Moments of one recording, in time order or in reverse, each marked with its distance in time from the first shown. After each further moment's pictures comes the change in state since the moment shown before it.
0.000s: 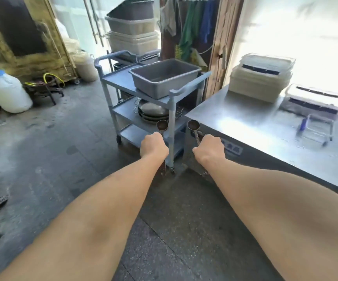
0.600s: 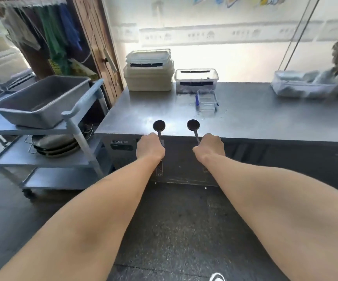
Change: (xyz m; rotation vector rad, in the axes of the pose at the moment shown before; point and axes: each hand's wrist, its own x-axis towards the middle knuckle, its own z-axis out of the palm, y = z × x) left_hand -0.043 0.208 0.114 0.031 -0.216 0.597; right_hand -0.006 0.205 -0.100 -0.025 0.315 0.561
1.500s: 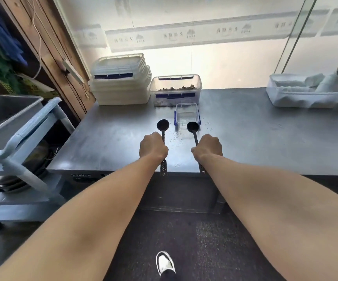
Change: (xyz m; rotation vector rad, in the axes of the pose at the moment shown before) left_hand 0.236 0.207 0.114 -0.035 -0.084 -0.035; right_hand 0.314 0.071 -0.024 0.037 -0.100 0.117
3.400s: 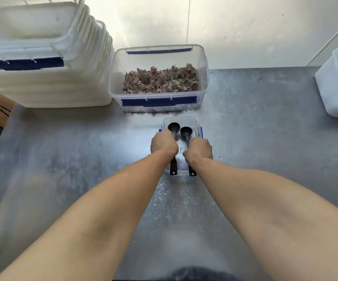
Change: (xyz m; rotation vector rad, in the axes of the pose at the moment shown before) left_hand 0.456 0.108 0.201 0.105 -0.425 -0.103; right_hand 0.460 -0.069 0.157 -0.187 -0.228 0.206
